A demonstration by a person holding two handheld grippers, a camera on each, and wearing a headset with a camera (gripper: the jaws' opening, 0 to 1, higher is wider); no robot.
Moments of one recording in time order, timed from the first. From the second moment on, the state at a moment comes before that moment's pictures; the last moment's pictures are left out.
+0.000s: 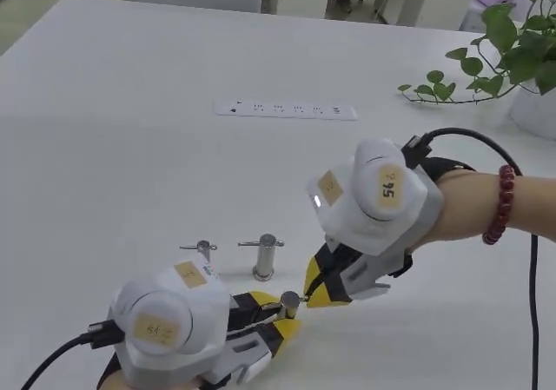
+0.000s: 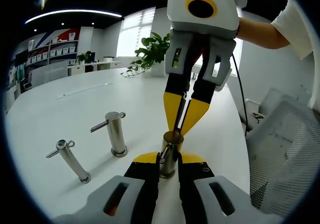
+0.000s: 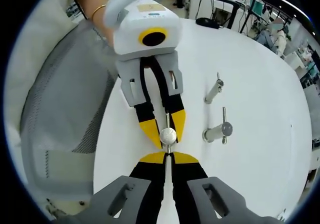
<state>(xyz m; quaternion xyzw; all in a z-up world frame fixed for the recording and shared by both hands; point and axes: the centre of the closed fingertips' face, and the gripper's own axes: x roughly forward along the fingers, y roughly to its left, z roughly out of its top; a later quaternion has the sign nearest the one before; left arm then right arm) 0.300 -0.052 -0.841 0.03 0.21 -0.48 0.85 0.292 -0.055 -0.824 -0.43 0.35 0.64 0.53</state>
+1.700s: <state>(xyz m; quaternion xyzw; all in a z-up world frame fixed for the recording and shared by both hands) 0.297 -0.048 -0.838 0.03 0.23 -0.49 0.84 0.288 -0.034 -0.820 -0.33 0.35 0.63 0.61</state>
